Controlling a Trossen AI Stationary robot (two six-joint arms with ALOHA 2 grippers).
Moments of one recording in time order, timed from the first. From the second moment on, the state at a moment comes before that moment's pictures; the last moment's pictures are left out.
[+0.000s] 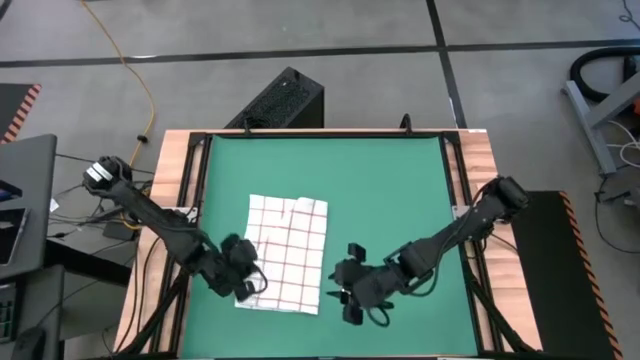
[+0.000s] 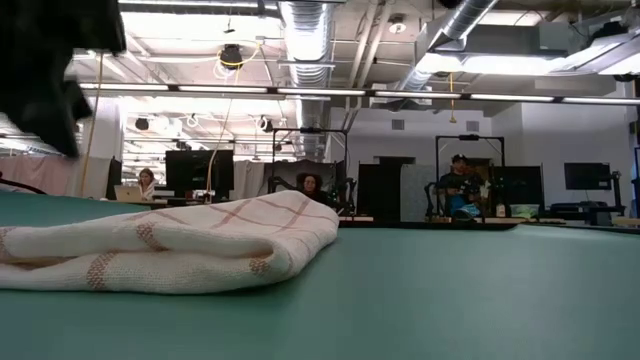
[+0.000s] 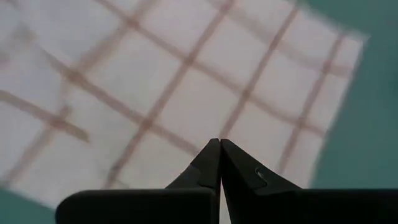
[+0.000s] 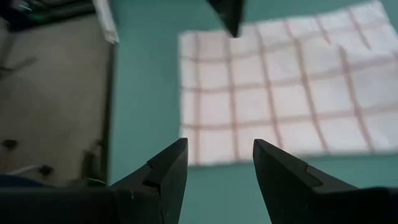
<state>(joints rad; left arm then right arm) -0.66 1.29 0.68 -0.38 -0.38 -1.03 0.56 1.70 1.40 -0.43 0.41 0.60</state>
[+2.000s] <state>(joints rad) -0.56 1.70 0.69 0.43 -0.22 -0.41 0.62 2.02 1.40 -0.31 0.47 0.34</state>
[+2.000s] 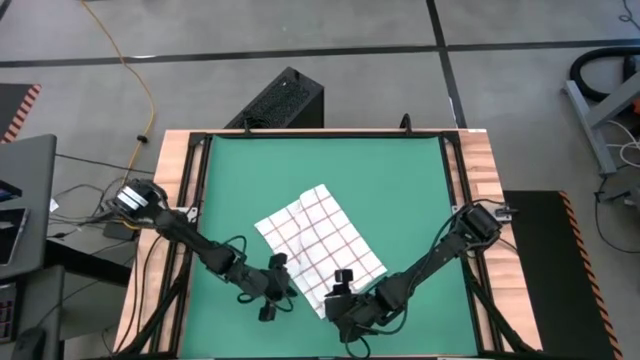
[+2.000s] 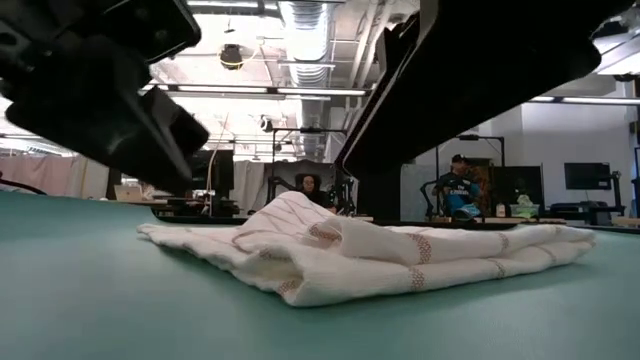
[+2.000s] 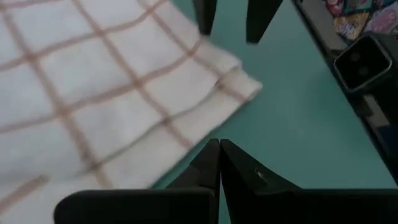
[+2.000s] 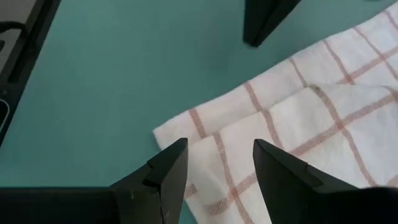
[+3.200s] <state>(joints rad) -0.54 1.91 0.79 0.60 -0.24 -0.33 0.63 2.05 1.40 -0.31 0.45 0.33</state>
